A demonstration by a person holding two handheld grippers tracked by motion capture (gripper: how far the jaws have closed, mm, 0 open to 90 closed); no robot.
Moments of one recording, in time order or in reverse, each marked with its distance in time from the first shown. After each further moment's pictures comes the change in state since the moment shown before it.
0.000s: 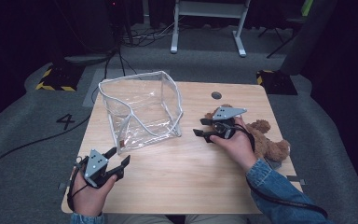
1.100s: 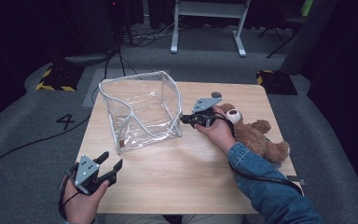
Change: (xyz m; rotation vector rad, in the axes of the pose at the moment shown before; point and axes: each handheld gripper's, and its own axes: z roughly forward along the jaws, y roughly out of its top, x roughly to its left) left arm 0.004 -0.007 -0.016 -0.008 0.028 -0.024; right arm -0.015 0.024 0.061 0.044 0.061 -0.175
